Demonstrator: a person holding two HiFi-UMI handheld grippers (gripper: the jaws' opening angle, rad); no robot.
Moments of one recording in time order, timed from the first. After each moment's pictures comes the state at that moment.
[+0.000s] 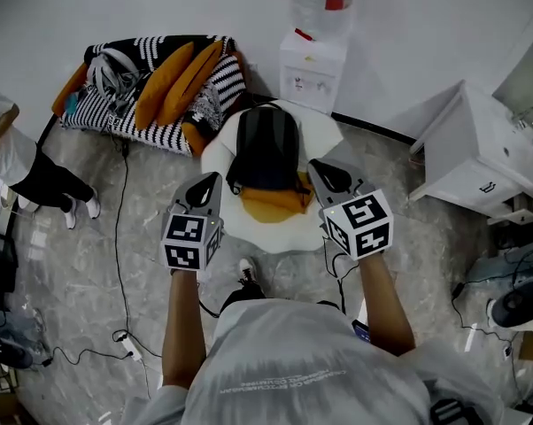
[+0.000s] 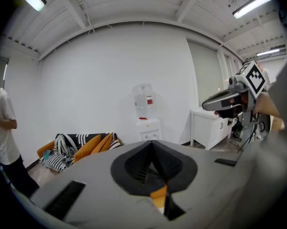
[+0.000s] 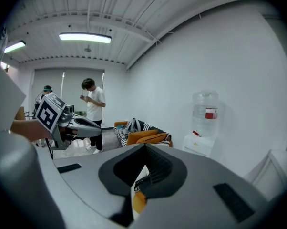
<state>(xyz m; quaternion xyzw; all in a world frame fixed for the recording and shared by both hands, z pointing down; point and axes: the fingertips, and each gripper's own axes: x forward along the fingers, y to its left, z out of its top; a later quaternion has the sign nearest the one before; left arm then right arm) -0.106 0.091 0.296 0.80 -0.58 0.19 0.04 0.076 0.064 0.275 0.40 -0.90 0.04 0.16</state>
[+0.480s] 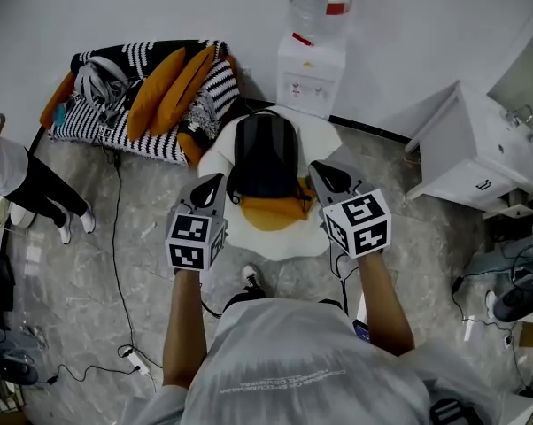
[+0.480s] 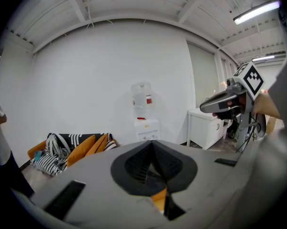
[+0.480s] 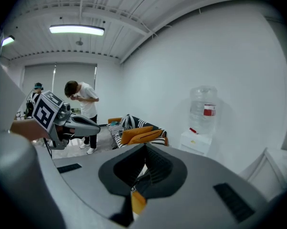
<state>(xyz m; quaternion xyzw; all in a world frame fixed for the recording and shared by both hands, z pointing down) -0.137 0.038 0.299 0.82 -0.54 0.18 0.05 0.041 0.019 0.281 0.43 -0.88 0.06 0.18</state>
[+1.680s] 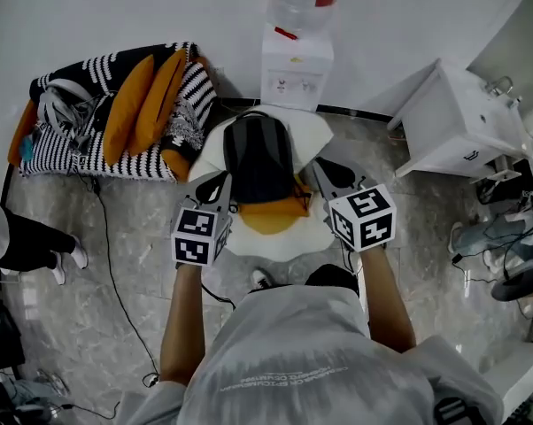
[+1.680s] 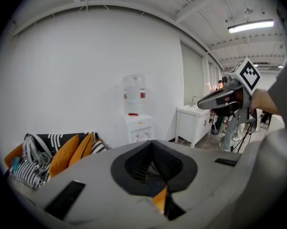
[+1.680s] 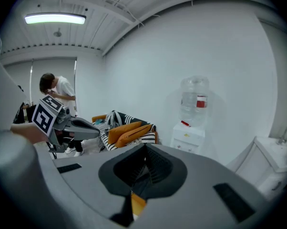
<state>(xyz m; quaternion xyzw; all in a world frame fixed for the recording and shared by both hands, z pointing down) -0.183 -0.066 0.332 0.87 -0.44 0.20 0.07 -0.006 -0.057 0.299 0.51 -0.83 0.11 0.20</state>
